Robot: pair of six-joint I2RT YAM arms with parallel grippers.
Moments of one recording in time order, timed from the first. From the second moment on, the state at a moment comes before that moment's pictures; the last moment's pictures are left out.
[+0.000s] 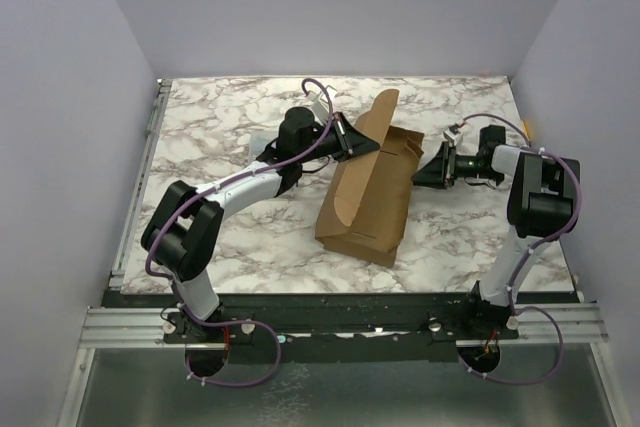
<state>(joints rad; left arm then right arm) -0.61 1.72 1.13 0.48 0.51 -1.04 -0.18 1.93 1.12 -0.48 -1.27 -0.01</state>
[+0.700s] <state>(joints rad) -0.61 1.72 1.13 0.48 0.52 -1.04 -0.18 2.09 1.31 -0.92 -1.27 -0.62</state>
